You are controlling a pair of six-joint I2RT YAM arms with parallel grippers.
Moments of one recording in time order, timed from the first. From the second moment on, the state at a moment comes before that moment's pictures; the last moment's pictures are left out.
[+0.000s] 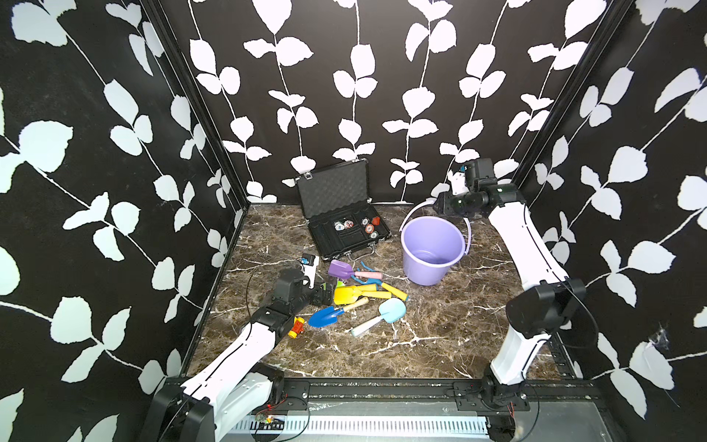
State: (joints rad) left arm -0.41 0.96 0.45 -0.06 0.10 -0.12; right arm 0.19 1.84 2.03 -1.01 -0.22 0.19
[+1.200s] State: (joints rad) left arm -1.05 1.47 0.67 -0.28 -0.28 0.00; right arm 0.17 1.11 1.15 -0.78 -0.12 0.28
